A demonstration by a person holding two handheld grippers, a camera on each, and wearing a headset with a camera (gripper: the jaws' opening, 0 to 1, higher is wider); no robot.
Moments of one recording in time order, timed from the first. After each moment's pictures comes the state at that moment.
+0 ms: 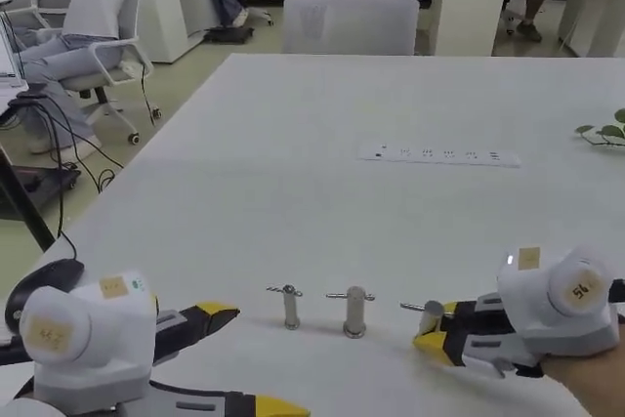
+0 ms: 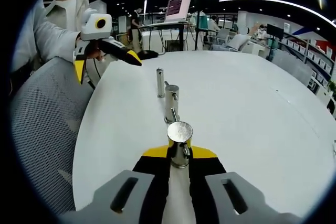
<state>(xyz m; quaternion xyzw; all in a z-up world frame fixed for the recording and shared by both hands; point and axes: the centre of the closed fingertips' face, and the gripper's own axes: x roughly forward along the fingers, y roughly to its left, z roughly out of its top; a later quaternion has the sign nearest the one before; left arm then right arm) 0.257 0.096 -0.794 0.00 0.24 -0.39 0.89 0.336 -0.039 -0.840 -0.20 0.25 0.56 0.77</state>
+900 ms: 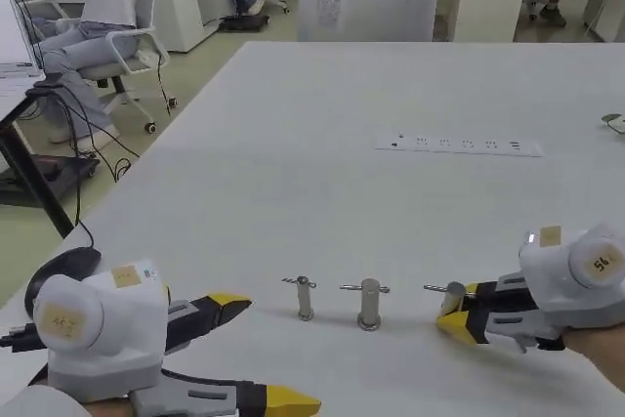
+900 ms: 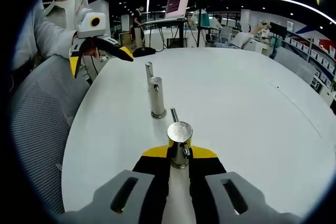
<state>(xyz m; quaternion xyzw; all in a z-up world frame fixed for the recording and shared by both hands) 0.258 0.099 -0.796 0.00 0.25 -0.38 0.89 0.355 -0.043 -0.853 -0.20 0.25 0.57 0.75</state>
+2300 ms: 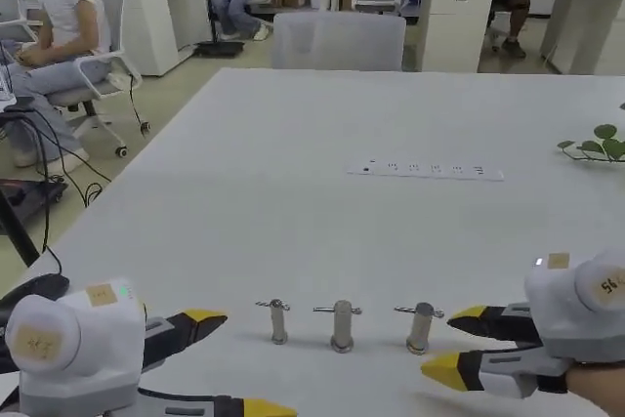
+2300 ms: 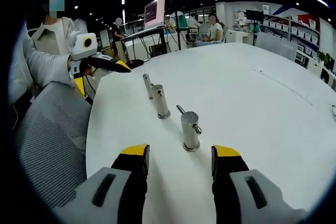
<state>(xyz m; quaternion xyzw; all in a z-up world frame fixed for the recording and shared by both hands) 0.262 0.096 -0.789 0.01 0.23 -0.38 0.89 0.325 -0.068 -0.829 -0.12 0.30 0.51 0.80</state>
